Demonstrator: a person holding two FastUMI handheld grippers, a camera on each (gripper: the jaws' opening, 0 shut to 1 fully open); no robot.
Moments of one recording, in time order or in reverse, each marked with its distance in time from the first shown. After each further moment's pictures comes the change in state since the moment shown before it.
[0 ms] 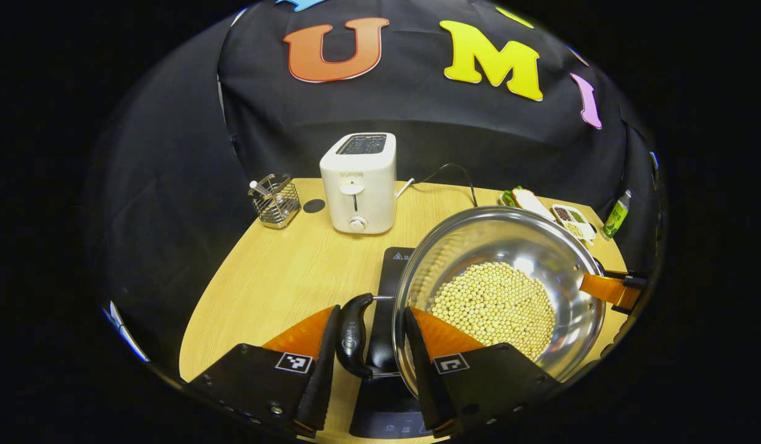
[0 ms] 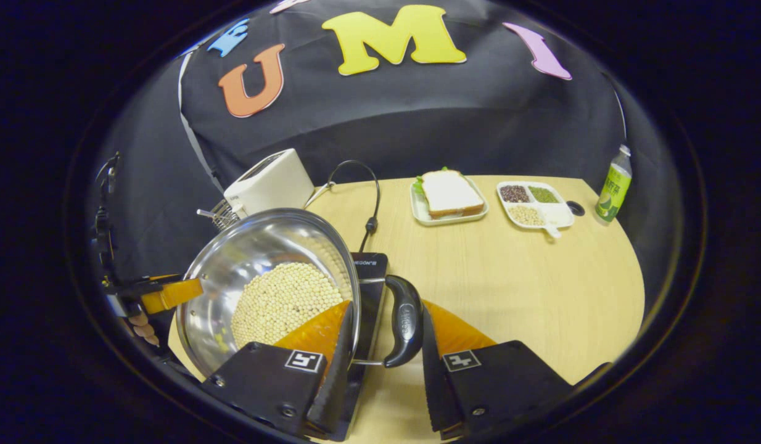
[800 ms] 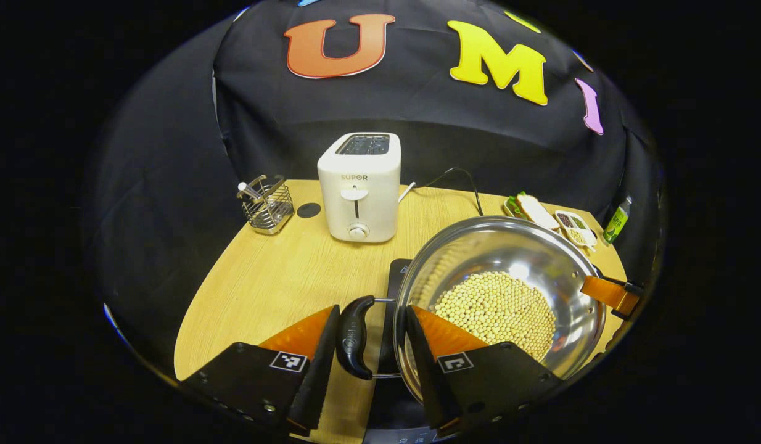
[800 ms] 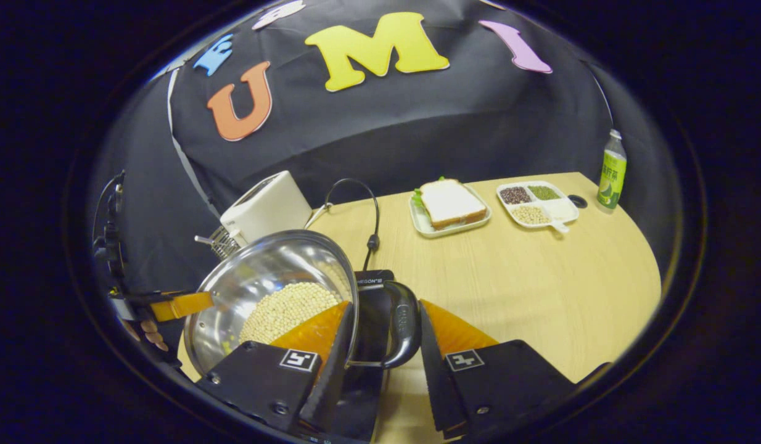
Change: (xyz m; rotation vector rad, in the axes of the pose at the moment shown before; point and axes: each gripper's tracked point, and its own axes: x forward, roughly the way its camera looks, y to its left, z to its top) left arm 0.015 0.016 0.014 -0.022 -0.035 -0.002; right arm 0.011 0.006 0.008 0.107 -0.122 0.026
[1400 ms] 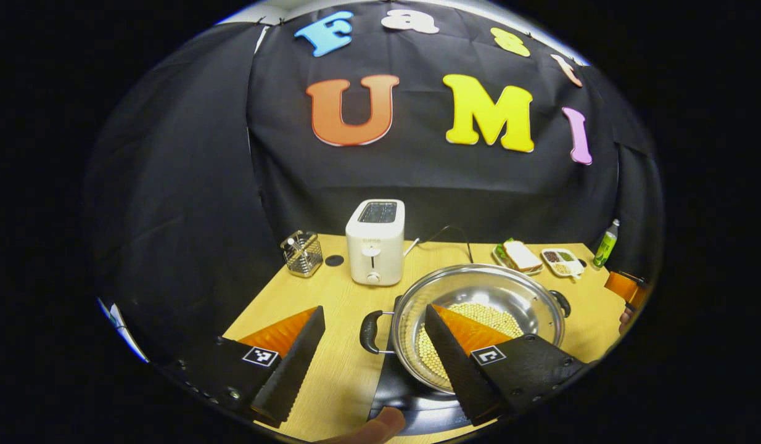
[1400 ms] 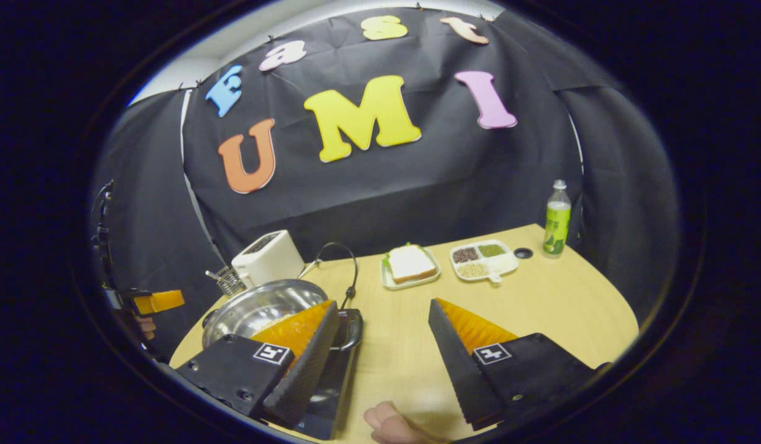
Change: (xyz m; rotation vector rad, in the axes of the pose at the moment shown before) left arm -0.134 -0.005 0.036 0.016 -0.259 0.049; right arm -0.148 -0.050 0.055 -0.044 -0.326 -0.090
